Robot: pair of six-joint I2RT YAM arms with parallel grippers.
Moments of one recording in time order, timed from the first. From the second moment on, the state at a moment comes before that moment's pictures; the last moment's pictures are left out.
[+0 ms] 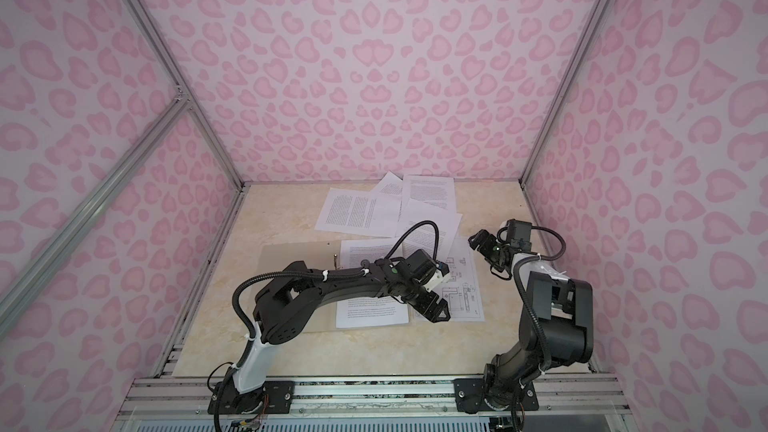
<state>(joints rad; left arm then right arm) -1.03 2.17 1.53 -0.42 0.43 -0.34 -0.22 1.65 0.87 -0.10 -0.41 0.53</state>
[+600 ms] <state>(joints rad) -1.00 2.13 1.46 -0.40 0.40 -0.28 -0.16 2.00 1.23 -0.18 -0.46 0.43</state>
